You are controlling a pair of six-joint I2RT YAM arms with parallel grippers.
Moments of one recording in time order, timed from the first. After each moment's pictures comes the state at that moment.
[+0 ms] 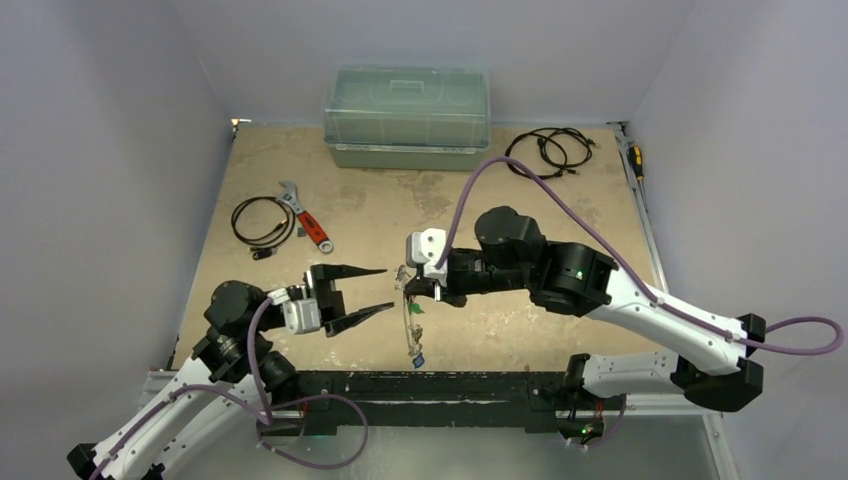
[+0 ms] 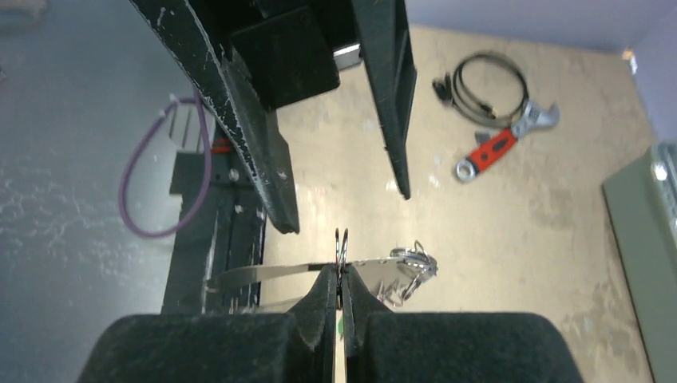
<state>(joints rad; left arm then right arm) -0.73 0.41 0.55 0.17 0.71 0.21 1.16 1.14 1.34 -0.57 -0.30 -0.31</state>
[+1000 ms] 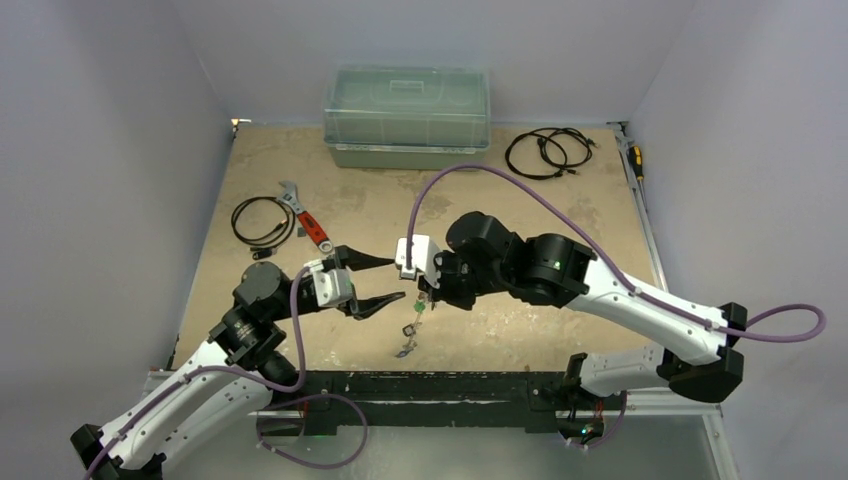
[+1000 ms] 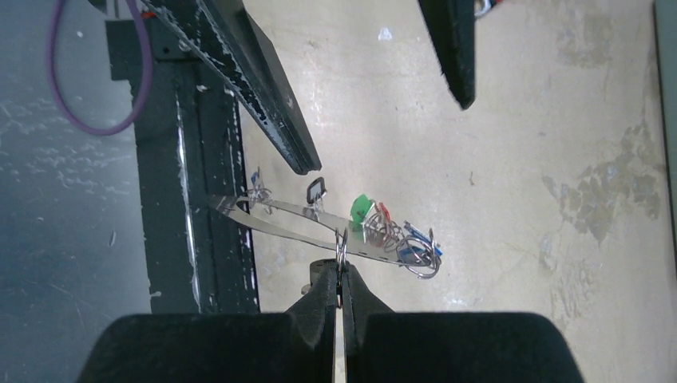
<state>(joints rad) -0.73 0.55 0.56 0.10 0.58 0.18 1.16 1.27 1.44 -0.93 -0.10 -0.29</state>
